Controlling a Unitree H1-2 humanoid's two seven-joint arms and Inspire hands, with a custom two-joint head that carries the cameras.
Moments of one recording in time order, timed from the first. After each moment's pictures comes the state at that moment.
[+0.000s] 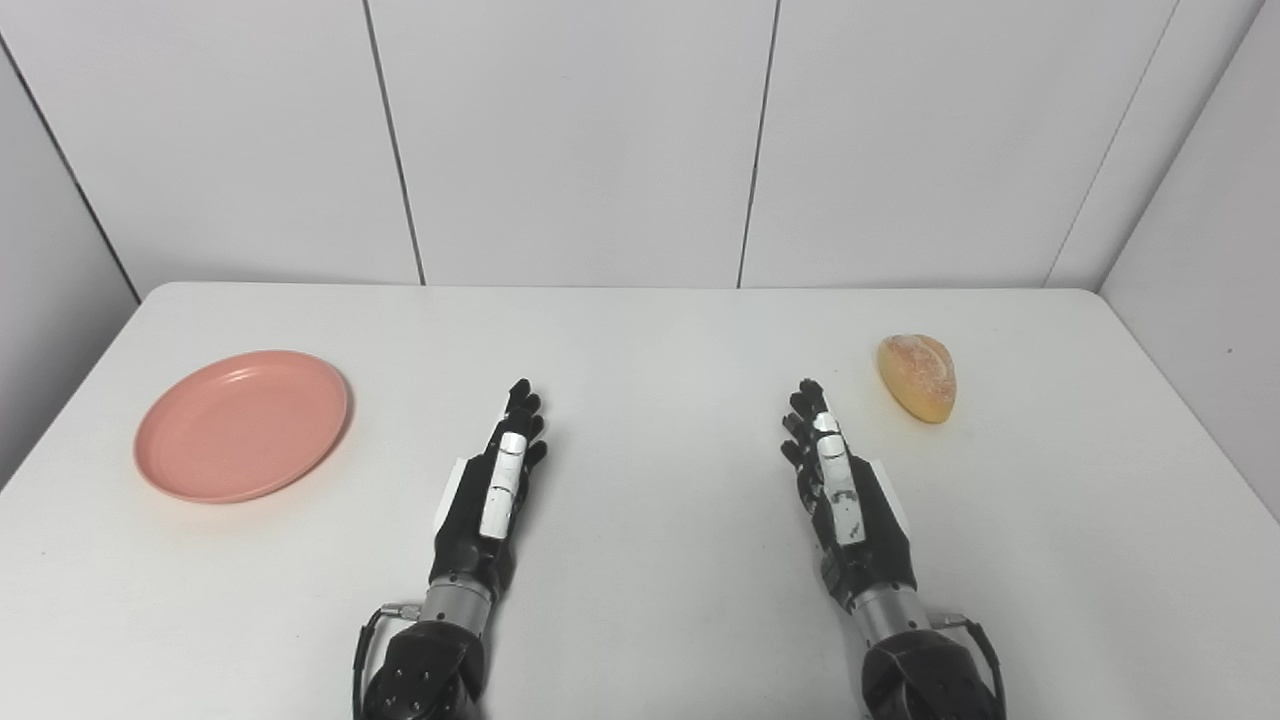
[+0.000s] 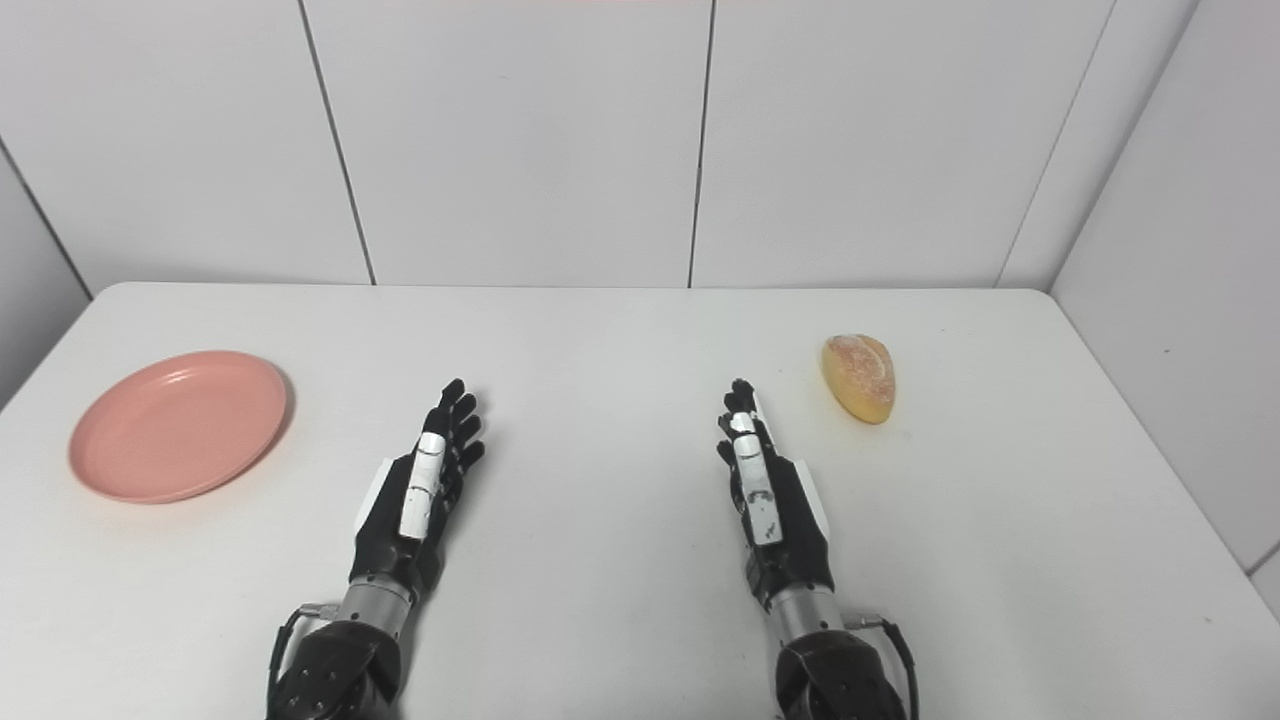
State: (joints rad) left arm -0.16 -0.06 -0.06 0.08 -0.02 0.05 -0.04; right arm -0.14 0.04 0.04 -0.01 0.10 0.09 0.05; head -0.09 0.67
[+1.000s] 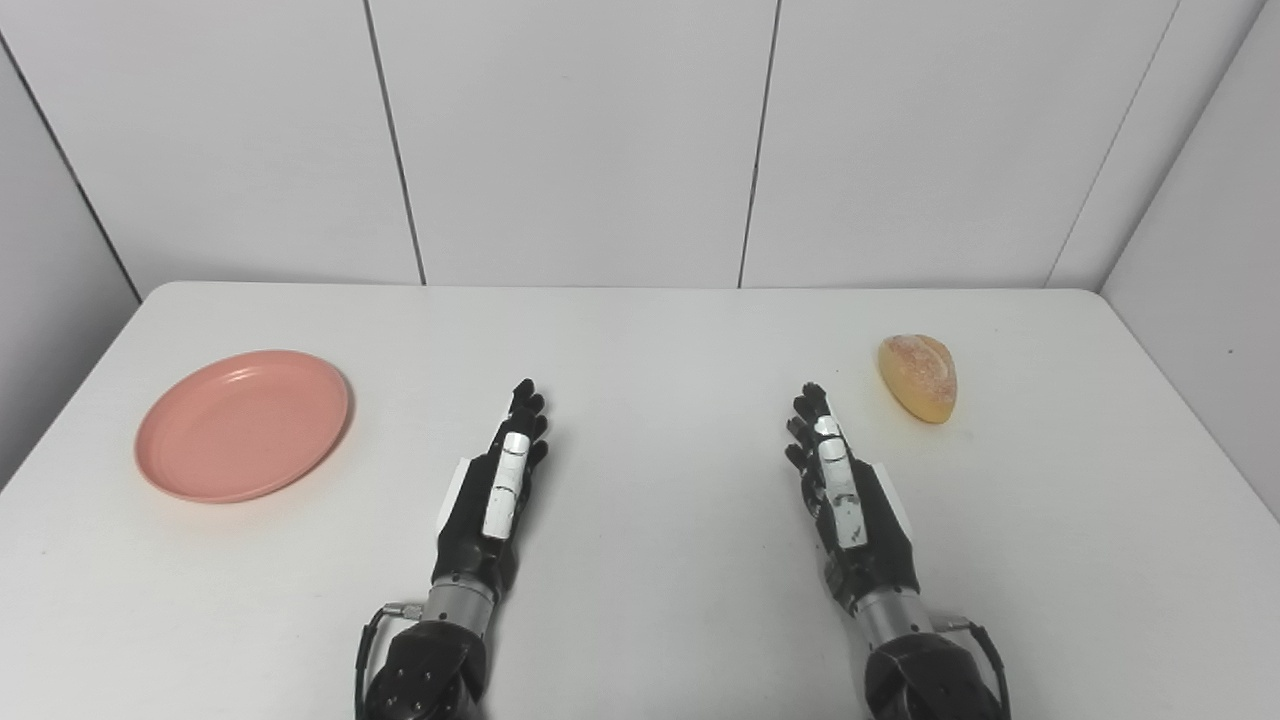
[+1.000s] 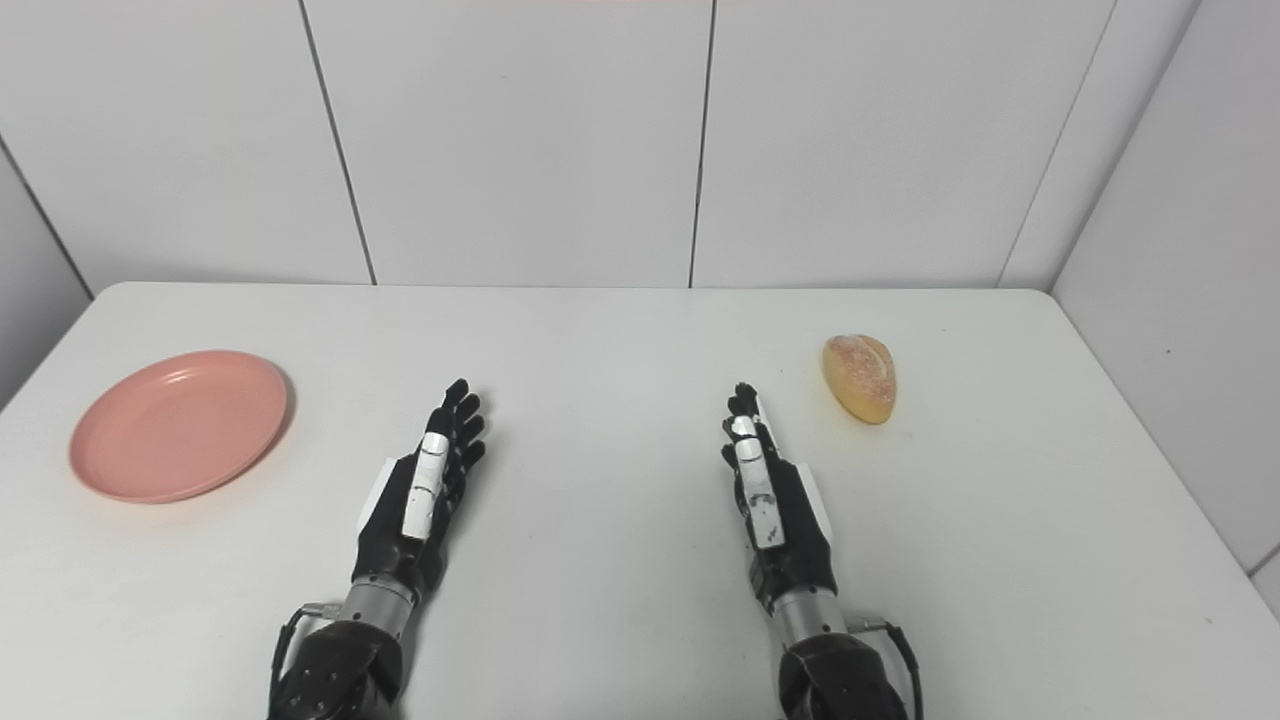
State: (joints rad) left arm -0.16 -0.06 -0.06 0.08 -0.02 0.05 -0.05; right arm -0.13 0.04 0.04 -0.01 0.08 0.09 0.04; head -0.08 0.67
